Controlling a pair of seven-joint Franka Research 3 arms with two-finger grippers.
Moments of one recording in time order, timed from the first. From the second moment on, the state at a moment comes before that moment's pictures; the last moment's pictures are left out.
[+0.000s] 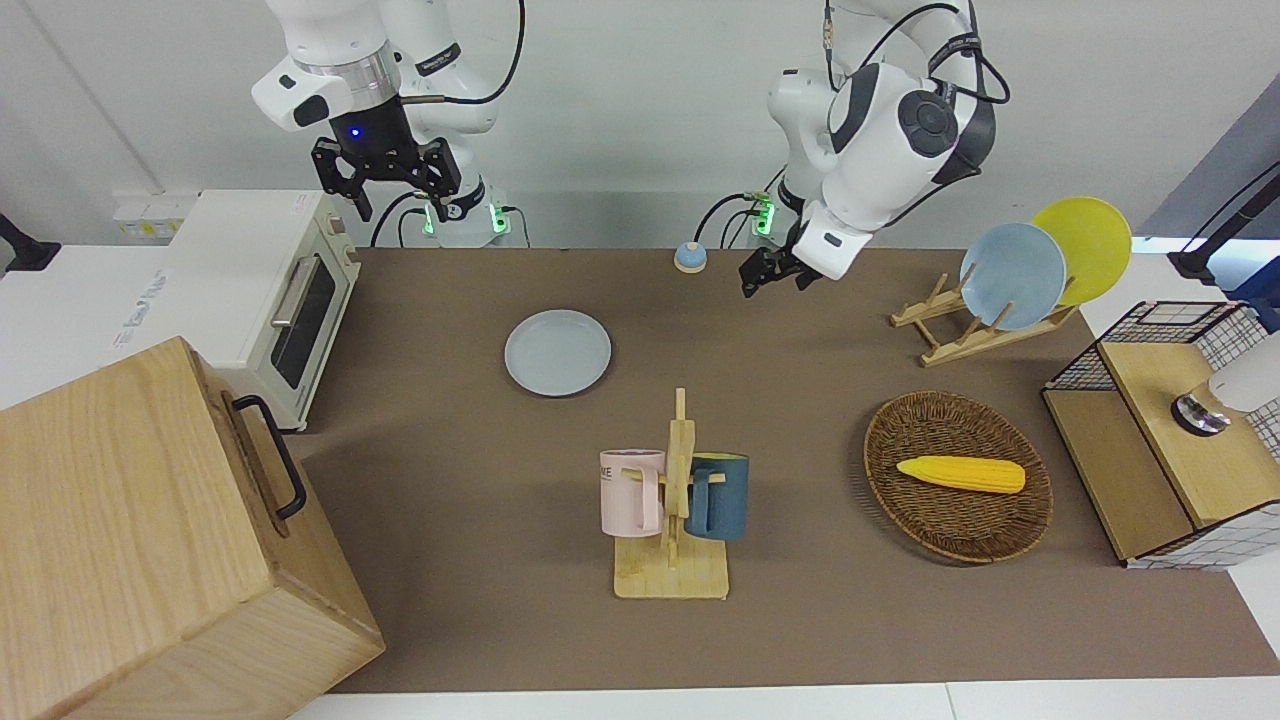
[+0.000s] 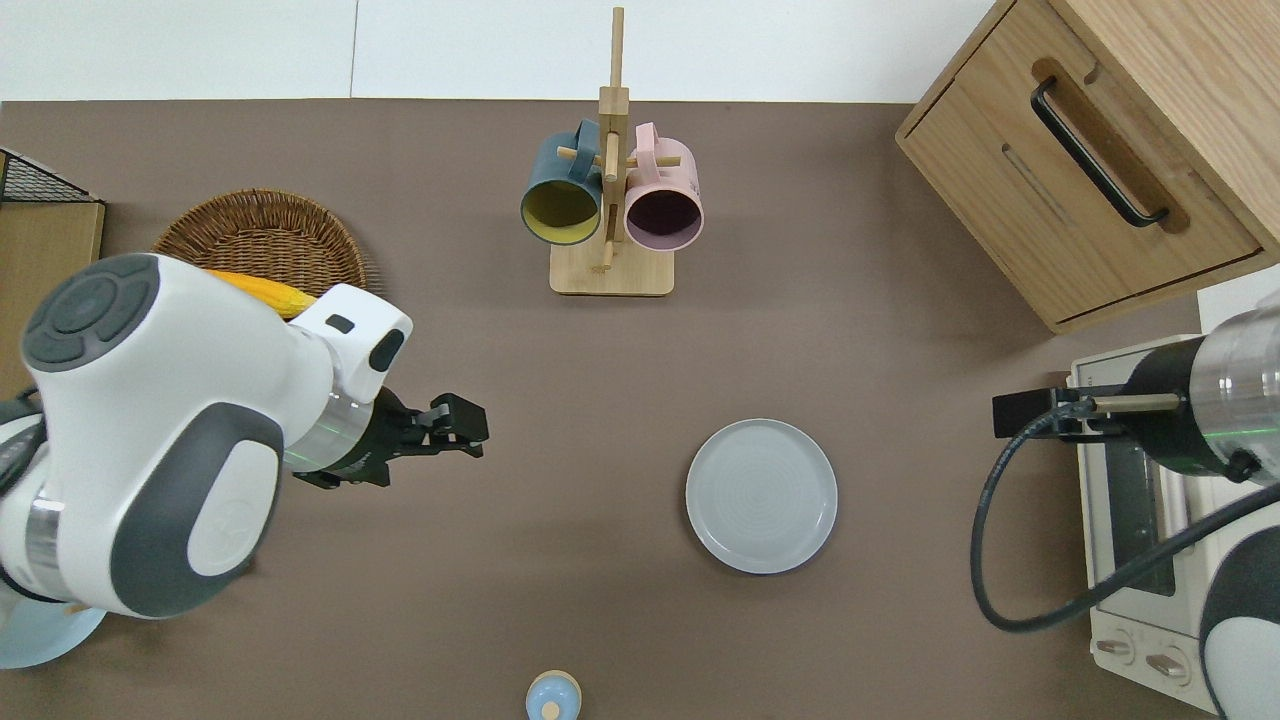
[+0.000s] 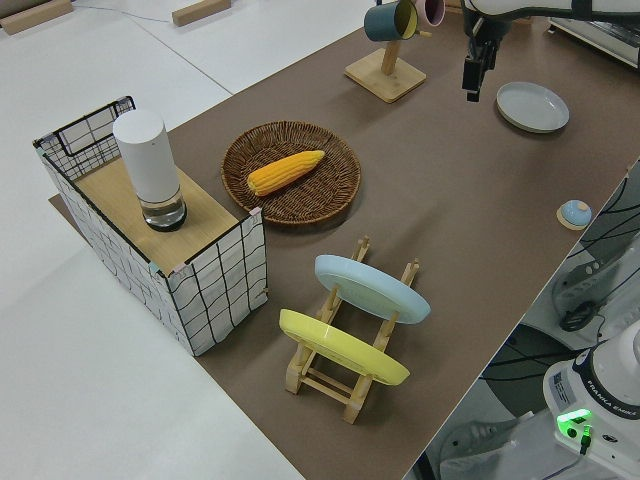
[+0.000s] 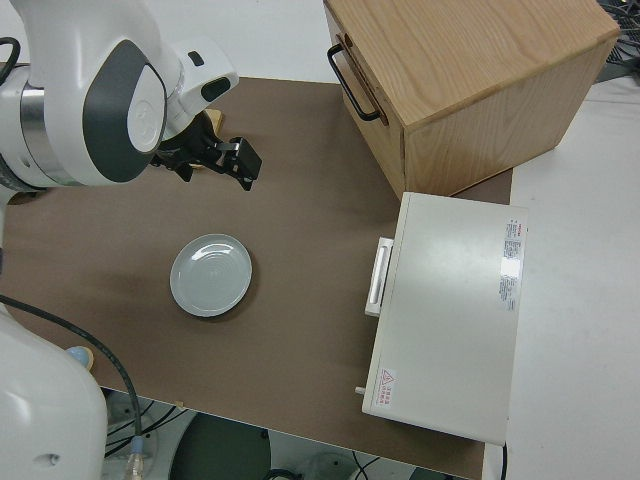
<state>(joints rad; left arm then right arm) -0.32 -0.02 0.05 -1.89 -0.25 1.73 -0.41 -0.25 -0.12 0.37 -1.63 0.05 1.51 0.17</state>
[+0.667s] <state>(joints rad) -0.19 -0.07 0.06 -1.84 -0.07 1.67 -0.22 -0.25 -0.12 0.37 -1.63 0.05 1.51 0.17</state>
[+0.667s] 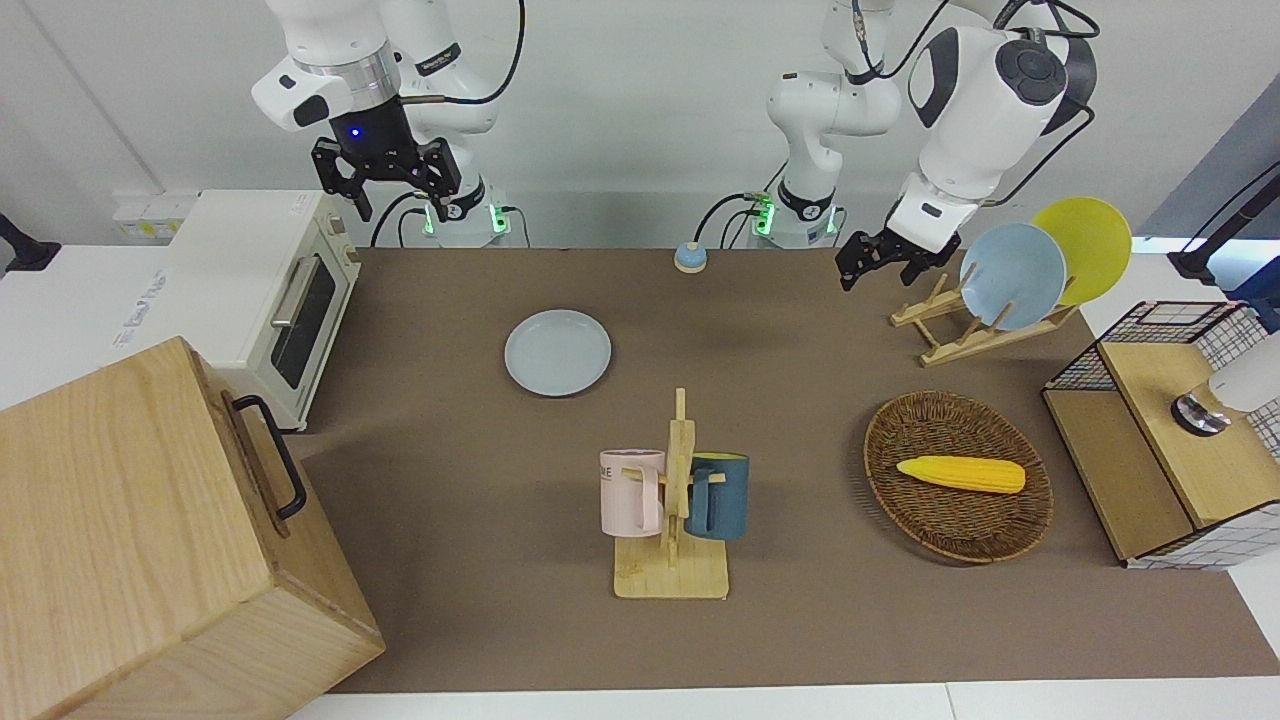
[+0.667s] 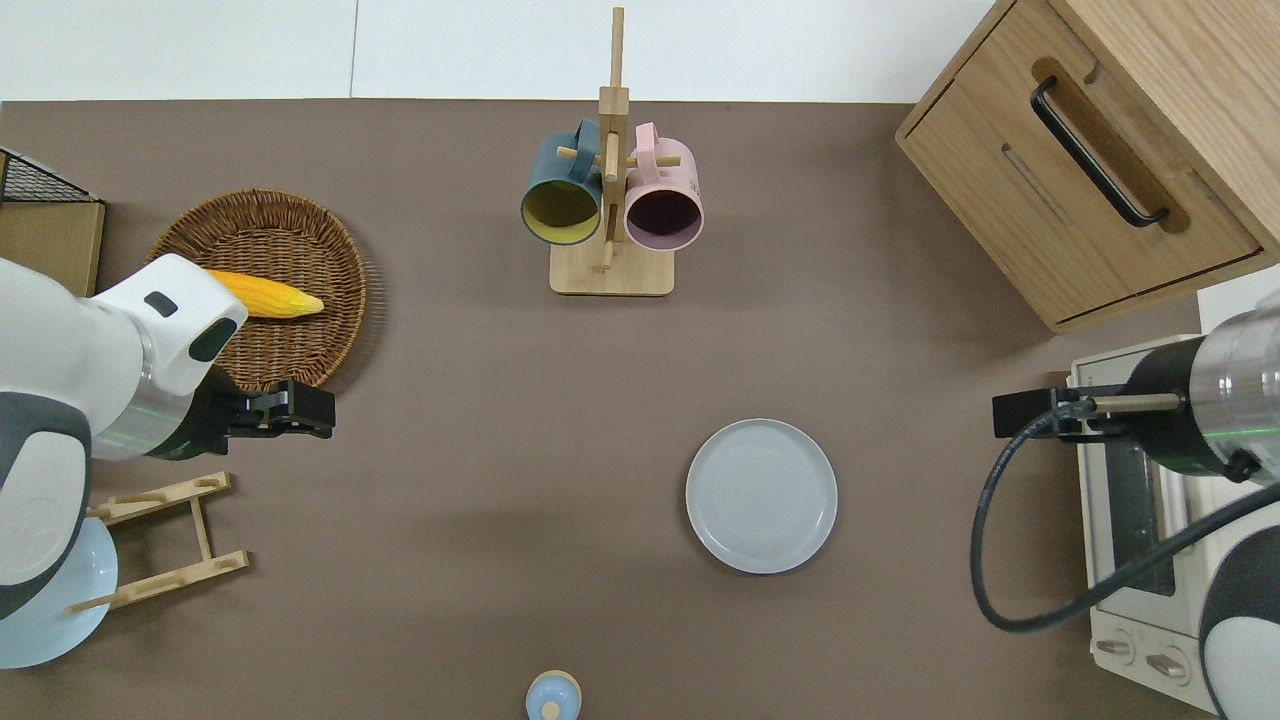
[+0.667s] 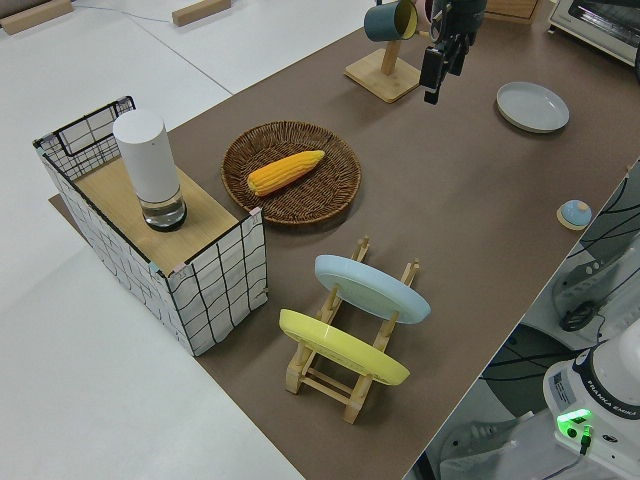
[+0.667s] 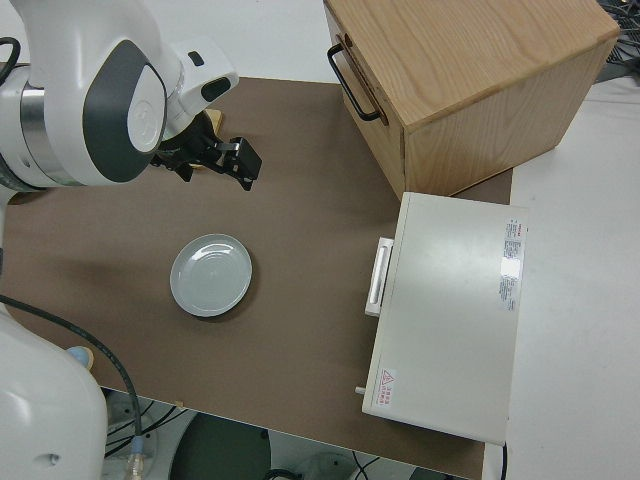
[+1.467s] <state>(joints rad) -0.14 -0.07 0.05 -1.75 -0.02 1.58 -0.22 -0.25 -0.12 0.37 -1.63 0.05 1.51 0.17</state>
